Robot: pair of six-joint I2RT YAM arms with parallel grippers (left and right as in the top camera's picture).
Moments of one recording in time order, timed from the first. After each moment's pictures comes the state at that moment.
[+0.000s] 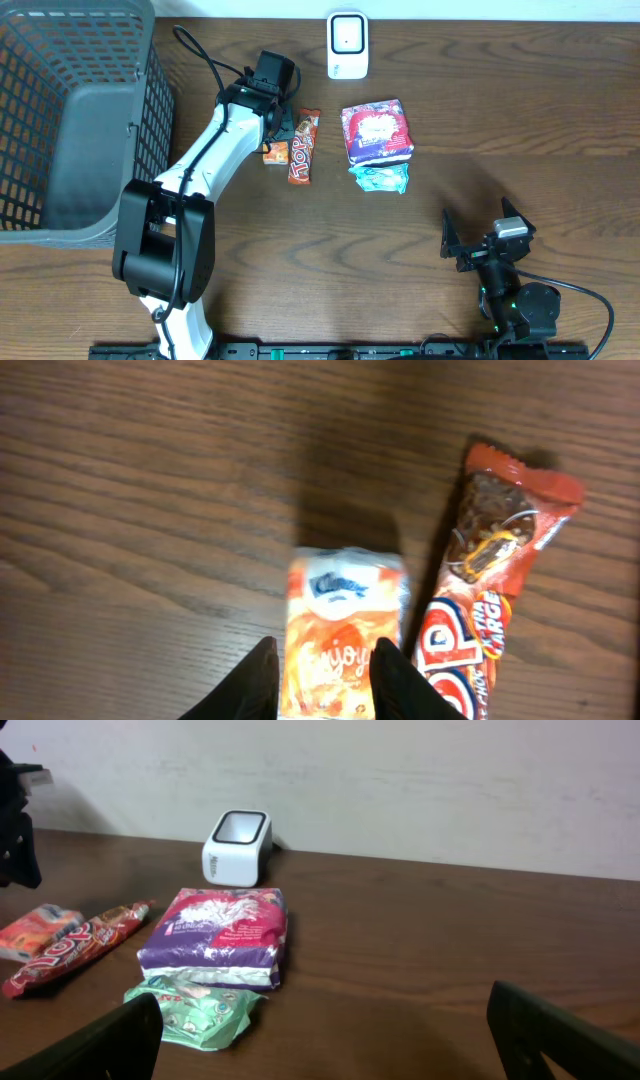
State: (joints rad) left arm -0.32 1.95 1.48 -0.73 -0.16 -0.43; right arm 0.03 0.01 0.01 -0.06 -0.16 -0.03
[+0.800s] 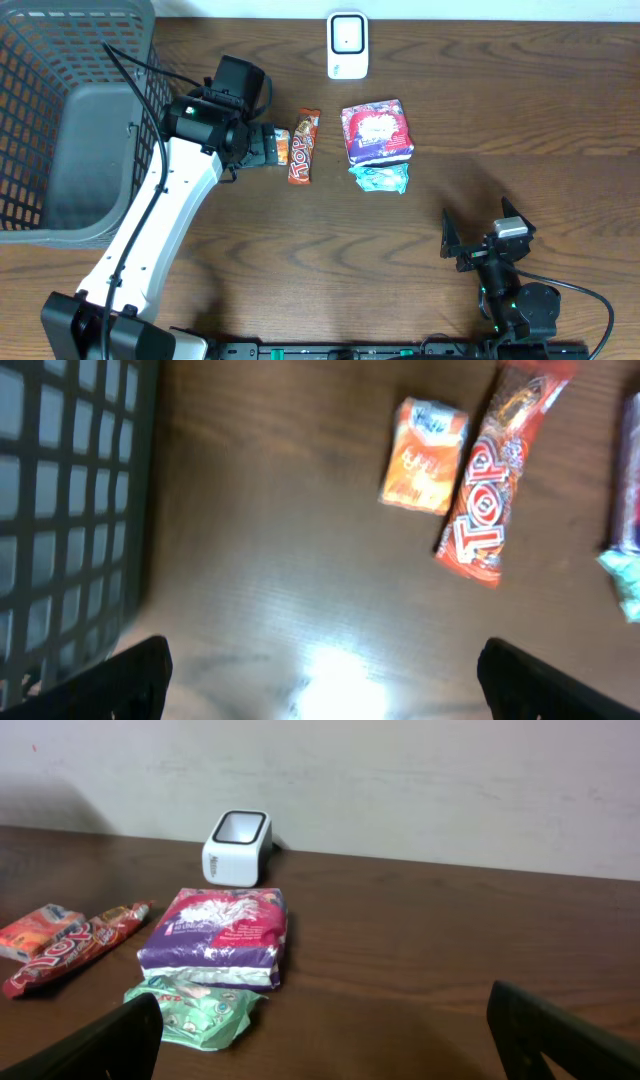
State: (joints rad) left arm -0.31 1.57 1.48 -1.18 -0.19 -0.43; right arm 0.03 0.01 0.01 -0.06 -0.16 -0.03
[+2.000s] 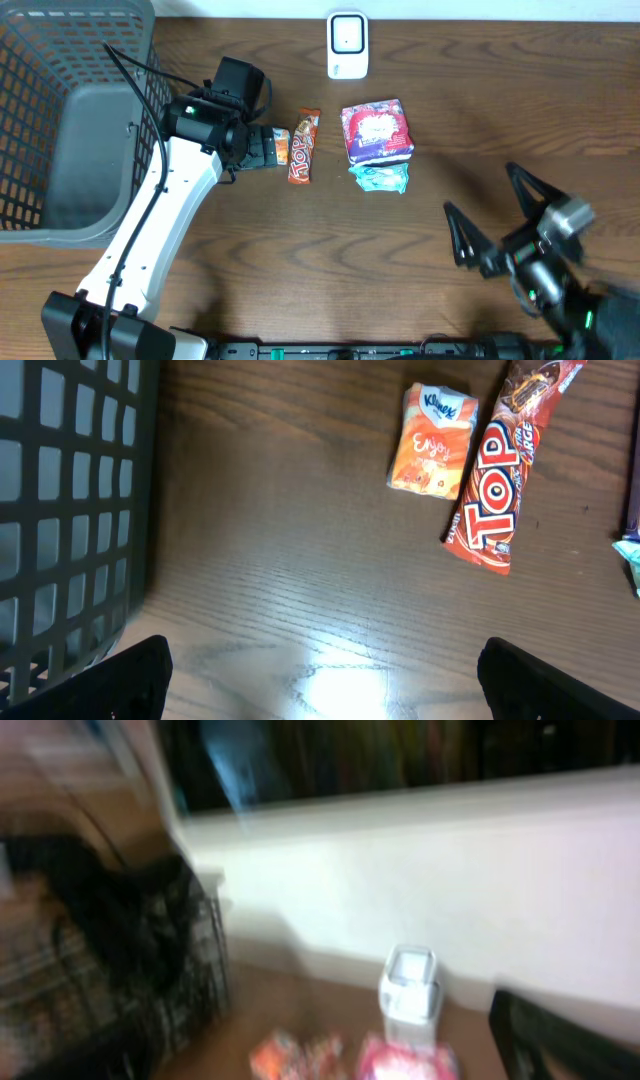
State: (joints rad) left arm -0.31 1.57 1.48 -1.19 -0.19 -0.43; right arm 0.03 0.36 0.65 -0.16 -0.54 0.23
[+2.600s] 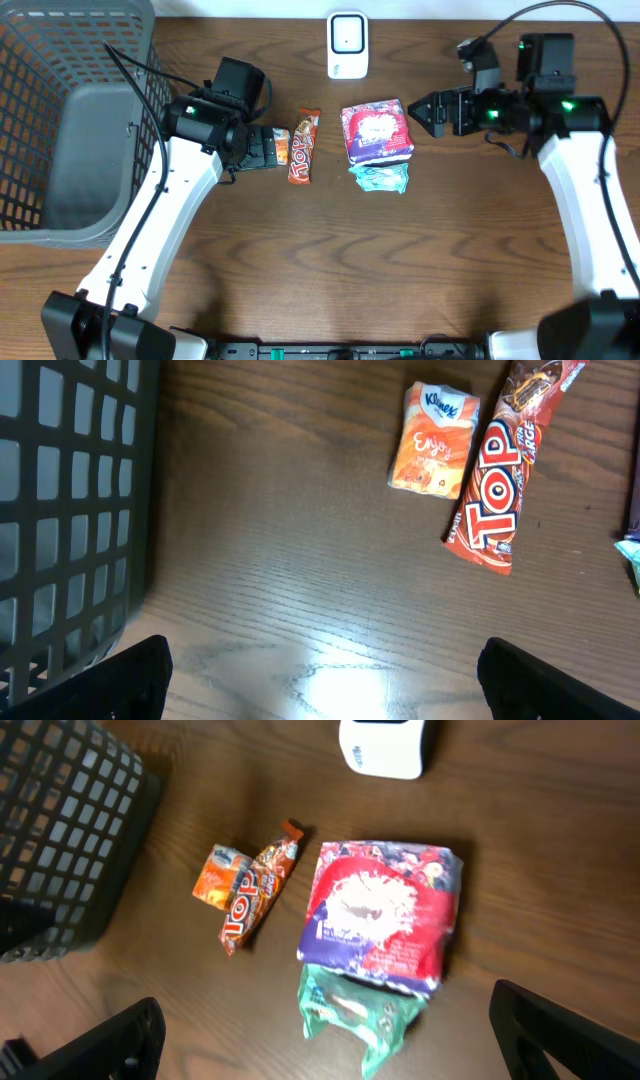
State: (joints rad) left arm -0.31 1.58 1.48 -1.20 -0.19 -0.43; right arm 0.03 1.59 1.48 -0.83 -0.60 -0.06
